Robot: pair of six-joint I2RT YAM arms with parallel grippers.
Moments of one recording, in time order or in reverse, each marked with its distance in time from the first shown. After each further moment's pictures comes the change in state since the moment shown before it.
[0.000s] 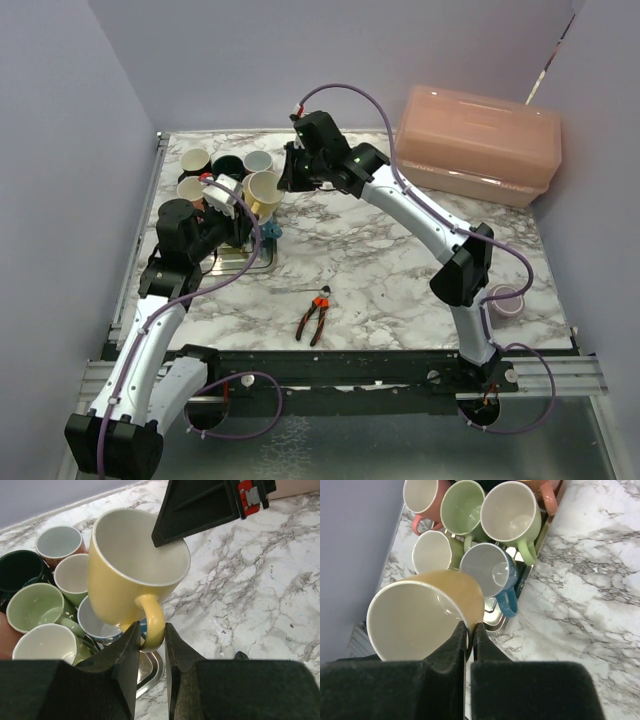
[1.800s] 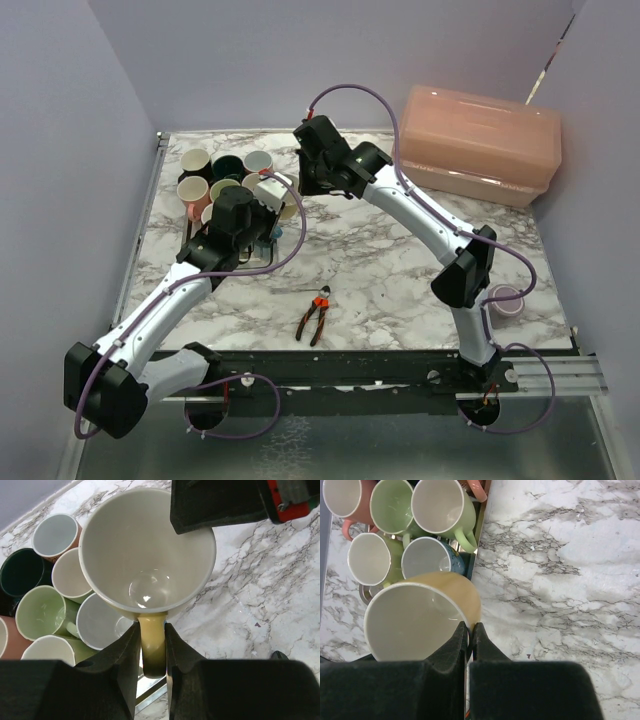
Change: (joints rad) left arm -0.327 0.256 0.101 -0.030 -0.404 0.148; right arm 0.019 -0.007 0.040 -0.195 0.253 -0.002
